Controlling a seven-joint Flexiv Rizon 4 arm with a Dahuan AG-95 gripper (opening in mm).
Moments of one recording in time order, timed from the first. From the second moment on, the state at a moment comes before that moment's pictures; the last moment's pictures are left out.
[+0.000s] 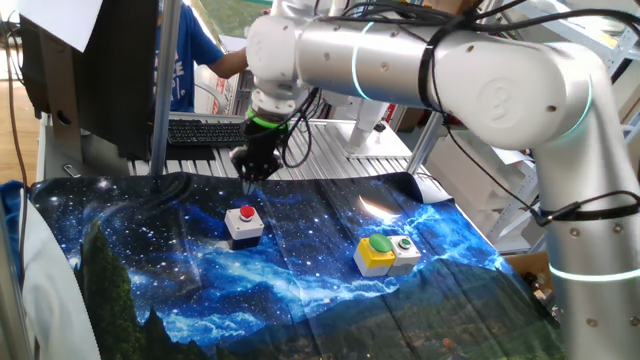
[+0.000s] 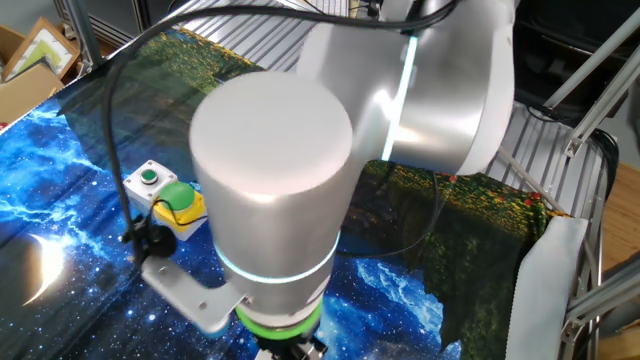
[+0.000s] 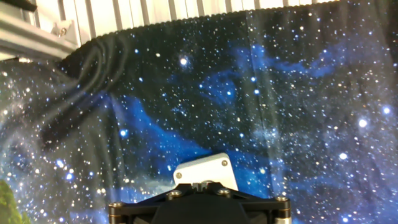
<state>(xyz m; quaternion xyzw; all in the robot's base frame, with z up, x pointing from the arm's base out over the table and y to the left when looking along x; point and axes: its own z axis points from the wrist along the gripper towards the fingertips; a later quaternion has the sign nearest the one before) 0.744 0.149 0.130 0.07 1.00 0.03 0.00</state>
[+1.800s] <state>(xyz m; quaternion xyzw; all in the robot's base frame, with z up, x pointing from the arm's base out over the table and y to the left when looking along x) 0.736 0.149 0.094 0.09 1.00 0.03 0.02</state>
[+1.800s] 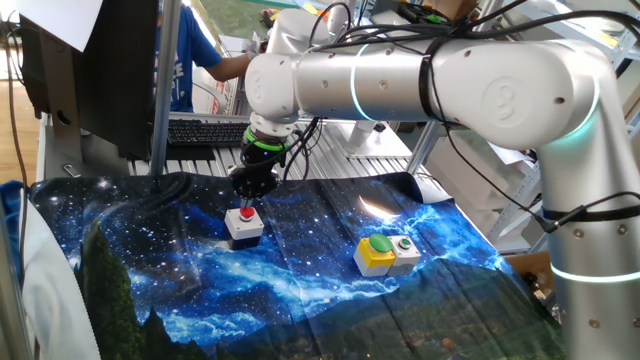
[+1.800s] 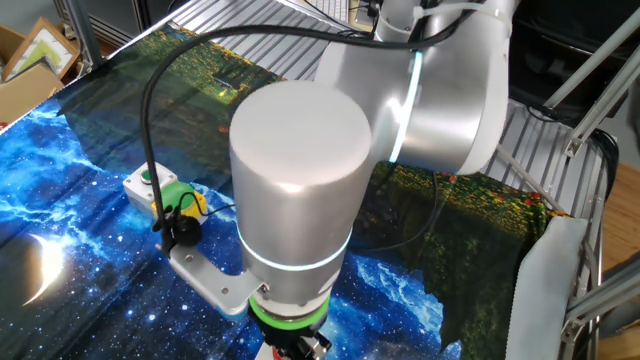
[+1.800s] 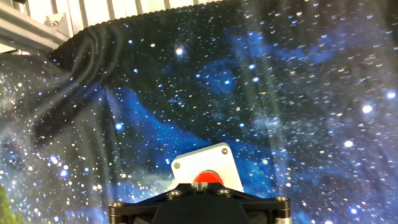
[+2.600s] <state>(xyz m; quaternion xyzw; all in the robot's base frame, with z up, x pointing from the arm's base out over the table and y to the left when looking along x) 0.735 0.146 0.095 0.09 0.99 0.03 0.03</state>
